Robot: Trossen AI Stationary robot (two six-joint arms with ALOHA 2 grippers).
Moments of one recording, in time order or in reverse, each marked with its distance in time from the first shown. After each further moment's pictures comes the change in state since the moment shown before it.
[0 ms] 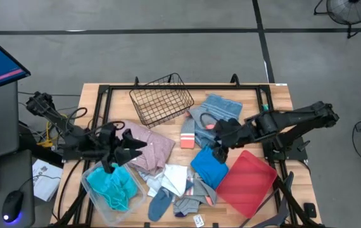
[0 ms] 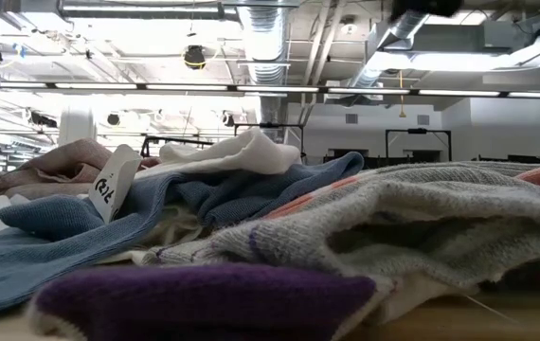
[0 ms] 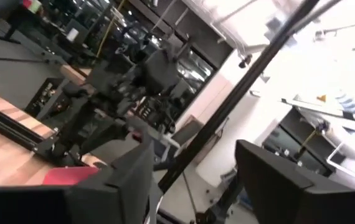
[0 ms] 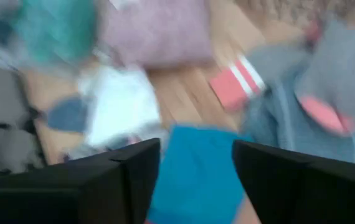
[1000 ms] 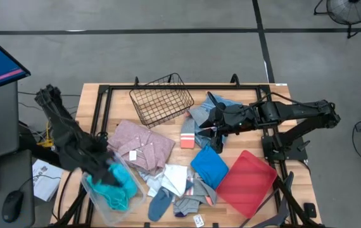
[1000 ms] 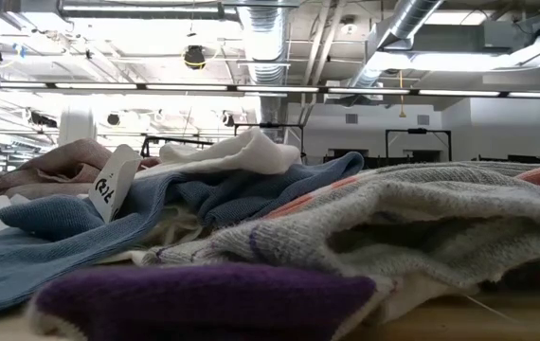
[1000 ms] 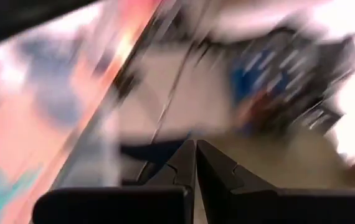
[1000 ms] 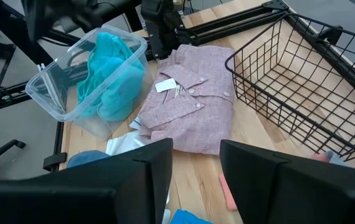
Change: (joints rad) left arm -0.284 -0.139 -0.001 -0.766 0.187 -1.039; right arm -0.128 -0.023 0.060 0.301 -0.053 -0.417
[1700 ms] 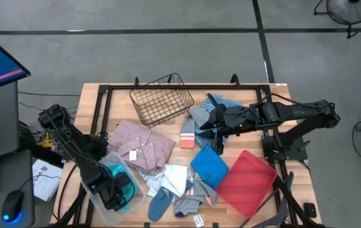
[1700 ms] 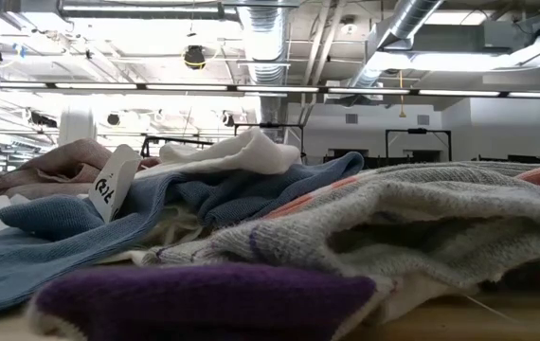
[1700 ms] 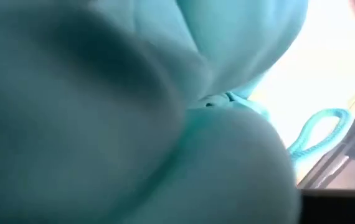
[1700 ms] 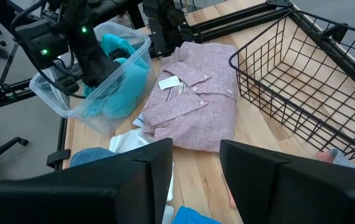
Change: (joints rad) left arm -0.002 0.659 0.003 -0.308 0.407 0.022; right arm 0.013 0.000 0.000 -0.006 0.000 0.007
